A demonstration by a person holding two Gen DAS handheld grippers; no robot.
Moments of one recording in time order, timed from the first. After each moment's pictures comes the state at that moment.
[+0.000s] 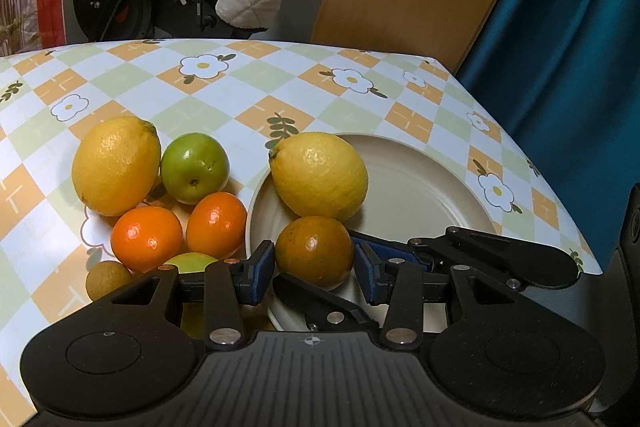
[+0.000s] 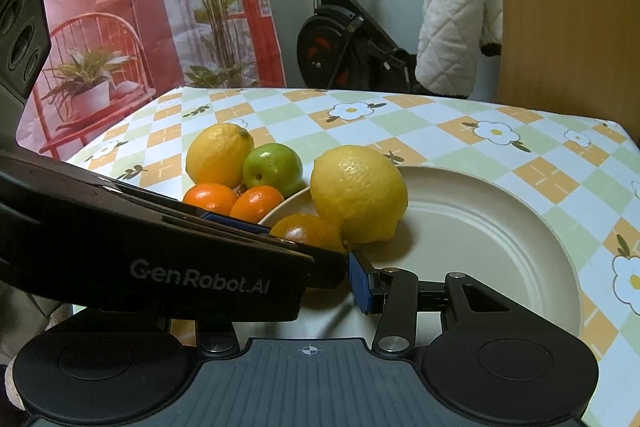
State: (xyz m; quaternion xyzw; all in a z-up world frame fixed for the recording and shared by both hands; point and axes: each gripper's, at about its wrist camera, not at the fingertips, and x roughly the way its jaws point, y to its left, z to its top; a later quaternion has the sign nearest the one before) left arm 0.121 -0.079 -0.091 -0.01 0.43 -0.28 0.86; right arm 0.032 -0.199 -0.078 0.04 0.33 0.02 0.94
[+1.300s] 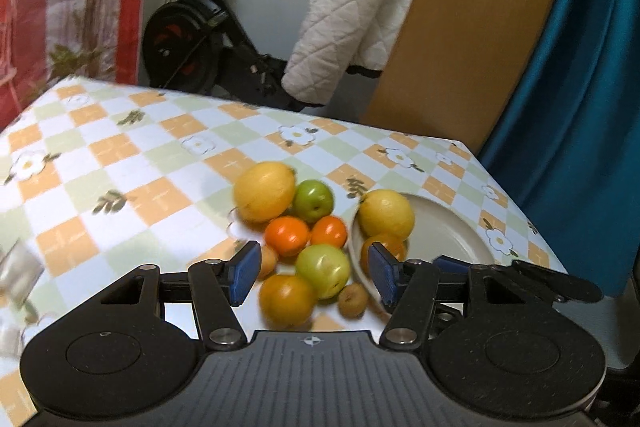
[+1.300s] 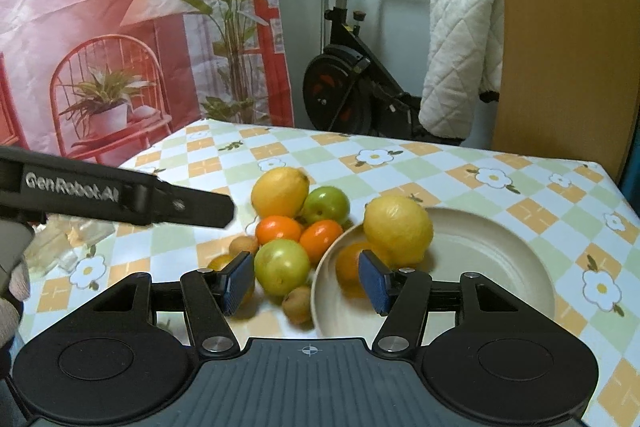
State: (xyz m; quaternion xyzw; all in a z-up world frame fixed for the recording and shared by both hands) left arm 0.052 0.028 -0.039 -0.07 0.34 -0.21 0.91; right arm -0.026 -0.146 -0.033 0.02 0.29 0.01 0.96
